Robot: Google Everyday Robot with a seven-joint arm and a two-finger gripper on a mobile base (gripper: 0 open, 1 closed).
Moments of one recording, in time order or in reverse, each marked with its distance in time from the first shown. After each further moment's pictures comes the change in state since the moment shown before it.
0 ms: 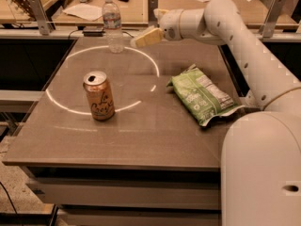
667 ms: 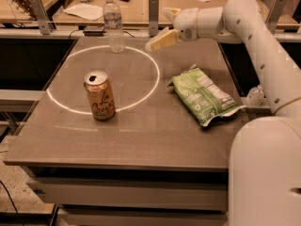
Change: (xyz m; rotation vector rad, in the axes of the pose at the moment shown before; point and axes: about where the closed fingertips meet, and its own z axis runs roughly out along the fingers) arm 0.004 0.006 -0.053 -0.085 -0.017 -0.080
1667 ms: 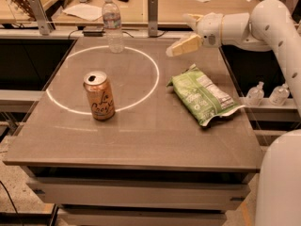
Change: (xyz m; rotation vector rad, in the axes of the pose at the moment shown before) arm 0.022 0.006 -0.065 0.032 0.024 0.065
